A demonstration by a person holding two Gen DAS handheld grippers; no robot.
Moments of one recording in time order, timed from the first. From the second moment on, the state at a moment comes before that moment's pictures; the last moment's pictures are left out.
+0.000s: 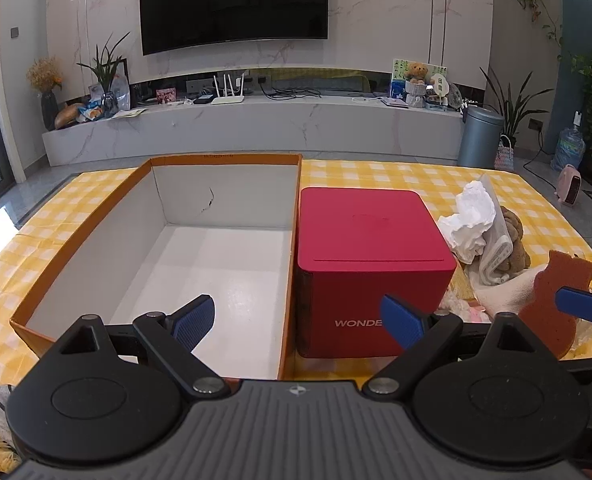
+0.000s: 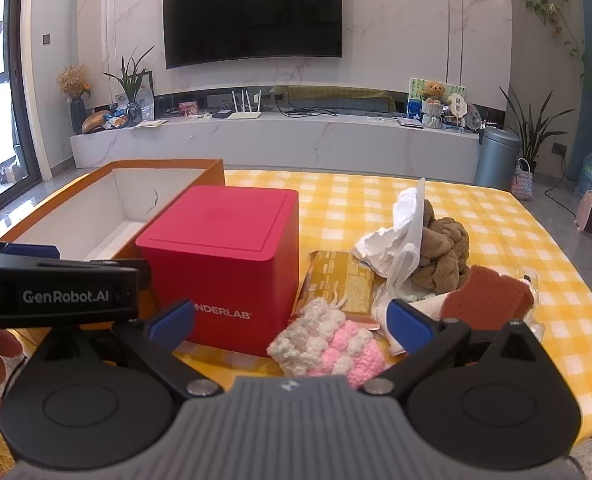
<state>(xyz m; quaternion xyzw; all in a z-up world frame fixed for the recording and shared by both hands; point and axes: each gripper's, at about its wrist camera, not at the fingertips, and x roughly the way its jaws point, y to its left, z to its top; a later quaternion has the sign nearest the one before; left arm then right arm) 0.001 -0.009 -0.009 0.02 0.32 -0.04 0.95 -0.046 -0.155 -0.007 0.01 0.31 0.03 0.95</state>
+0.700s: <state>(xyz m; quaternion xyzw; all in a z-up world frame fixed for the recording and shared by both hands) 0.002 -0.013 -0.014 0.04 0.32 -0.03 0.95 -0.046 -0.153 -0.010 0.00 0.31 0.04 0.95</state>
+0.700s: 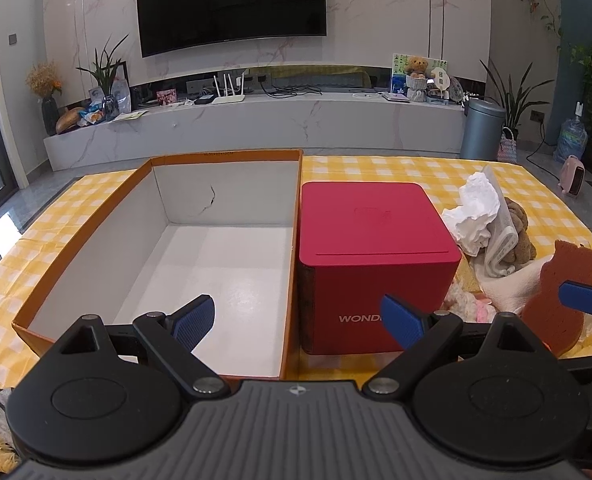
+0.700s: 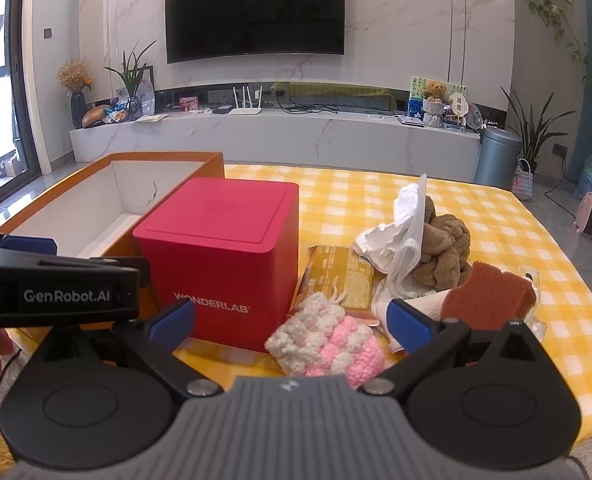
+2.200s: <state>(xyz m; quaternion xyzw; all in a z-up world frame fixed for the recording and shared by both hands) -0.002 -0.022 0.004 0.05 0.29 -0.06 0.96 -0.051 -0.165 0.002 0.00 0.28 0.00 0.96</state>
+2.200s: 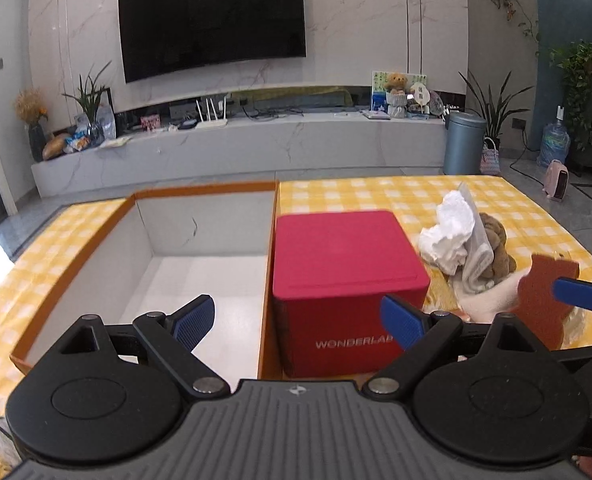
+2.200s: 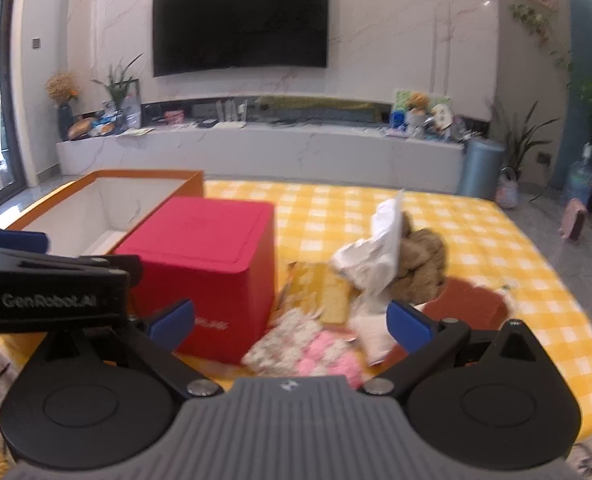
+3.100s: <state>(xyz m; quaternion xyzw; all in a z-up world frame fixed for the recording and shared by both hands) 0.021 -0.053 -0.006 0.06 0.31 -0.12 0.94 0.014 -0.300 -0.036 0.14 0.45 -0.11 0.87</state>
